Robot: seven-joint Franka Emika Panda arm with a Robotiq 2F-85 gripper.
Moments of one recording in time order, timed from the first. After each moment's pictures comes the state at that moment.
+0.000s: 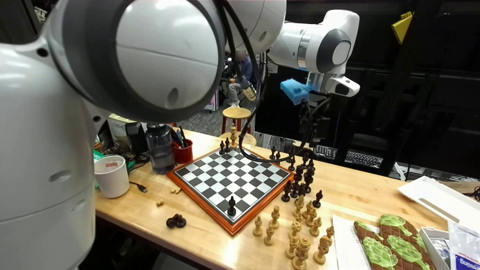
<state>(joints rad) -0.22 0.26 -0.22 -1.53 0.11 1.79 0.68</state>
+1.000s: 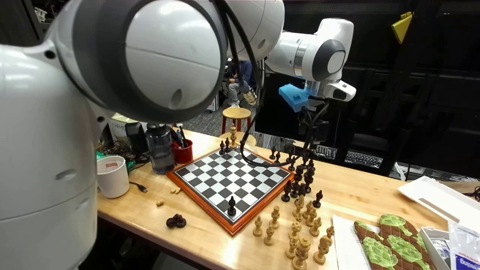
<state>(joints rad) -0.21 0.27 -0.21 -1.56 0.11 1.89 0.63</state>
